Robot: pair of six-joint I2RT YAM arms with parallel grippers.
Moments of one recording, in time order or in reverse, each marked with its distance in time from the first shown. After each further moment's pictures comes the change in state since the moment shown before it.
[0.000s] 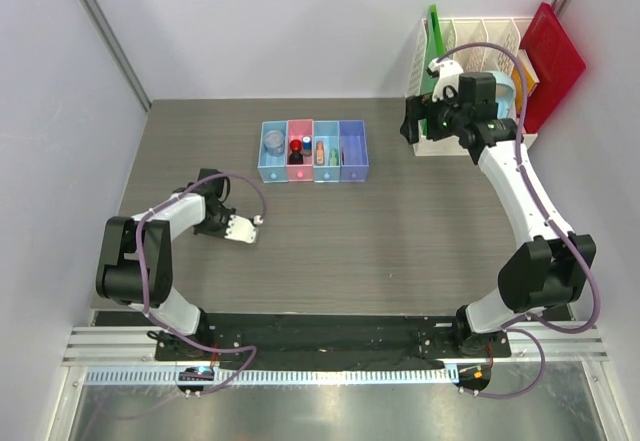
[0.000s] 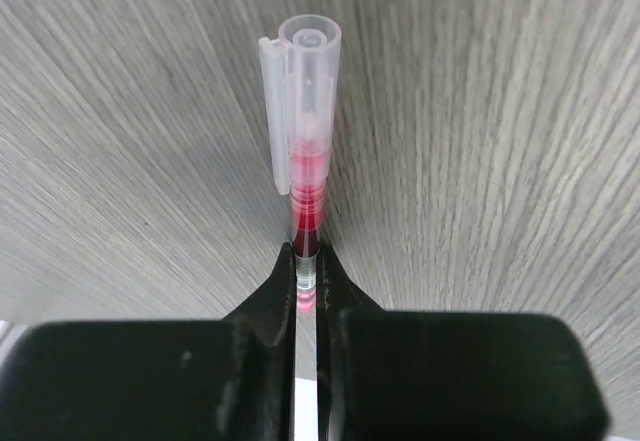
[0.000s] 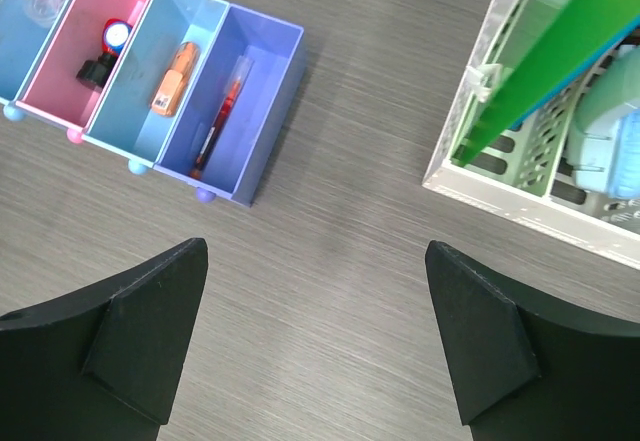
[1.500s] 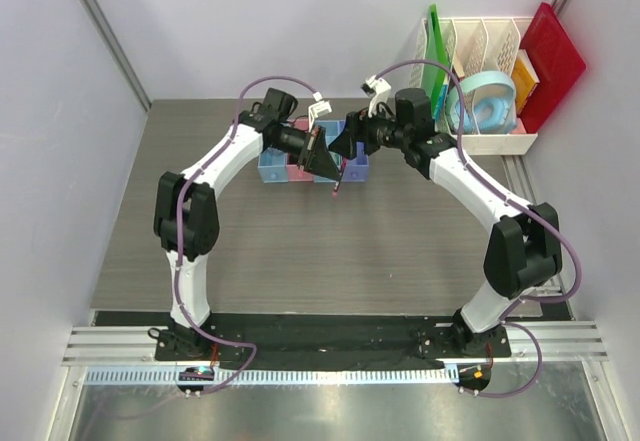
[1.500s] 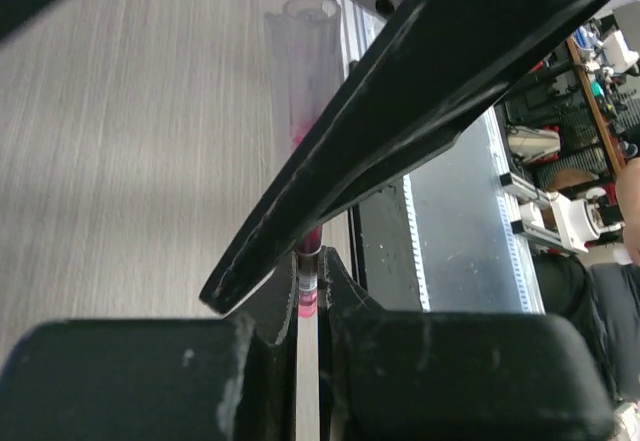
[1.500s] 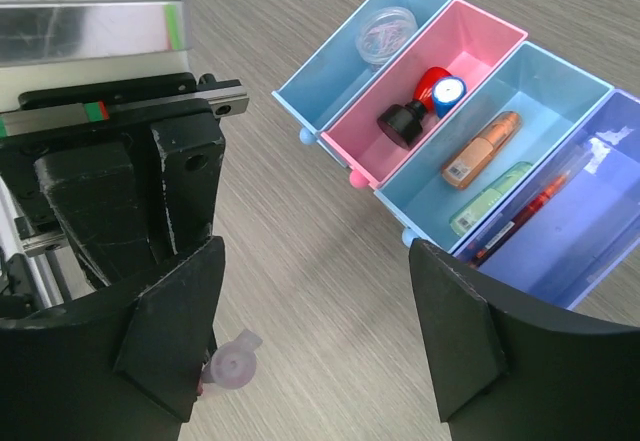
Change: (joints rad) left arm -0.306 0.440 0.966 -0.185 1.401 -1.453; right arm 0.270 0.117 -0.121 0.407 -0.306 0.263
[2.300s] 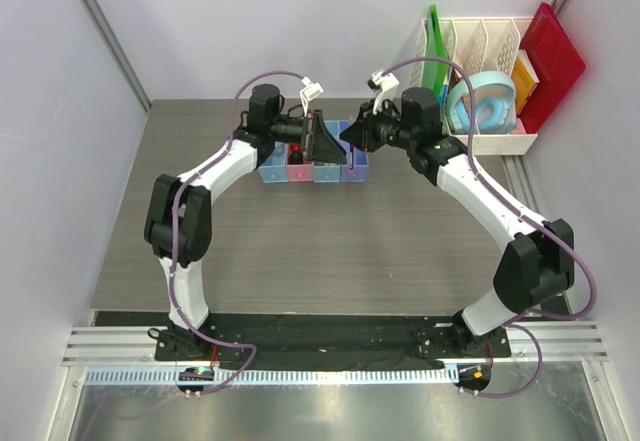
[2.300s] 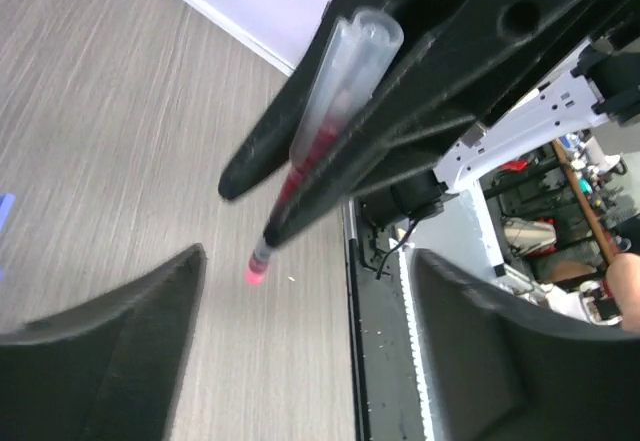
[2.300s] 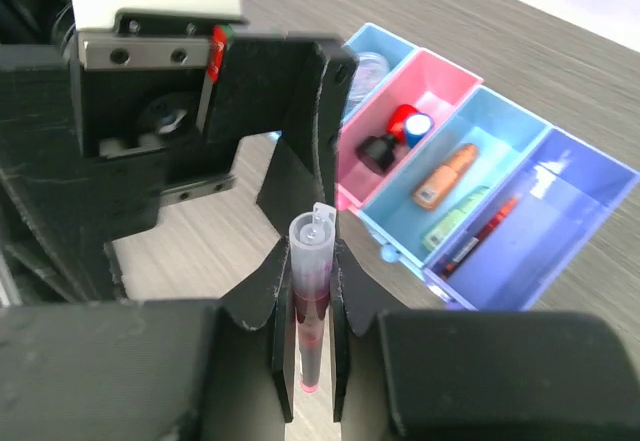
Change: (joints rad) left arm 0.017 -0.076 -0.251 0.953 -0.045 -0.770; right arm 0.016 -0.097 -0.021 0.013 0.100 -0.020
